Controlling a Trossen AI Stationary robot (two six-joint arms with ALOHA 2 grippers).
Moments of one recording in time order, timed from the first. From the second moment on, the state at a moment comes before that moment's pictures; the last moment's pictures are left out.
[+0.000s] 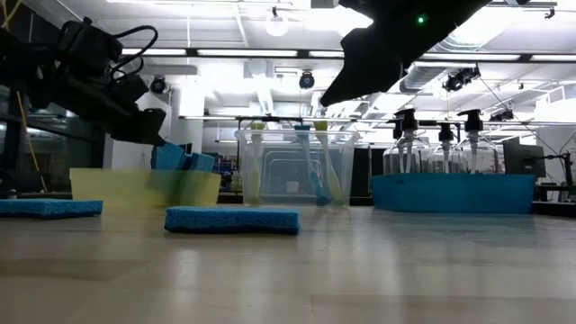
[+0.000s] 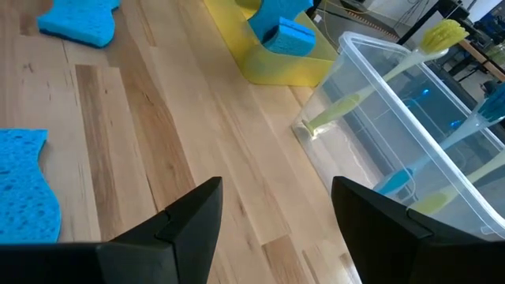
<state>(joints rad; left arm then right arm) 0.59 0.79 0.13 0.41 -0.49 -0.03 0.31 1.60 0.96 -0.09 0.86 0.15</state>
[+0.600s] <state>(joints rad) 0.59 1.02 0.13 0.65 -0.50 0.00 0.29 1.60 0.96 -0.09 0.83 0.13</state>
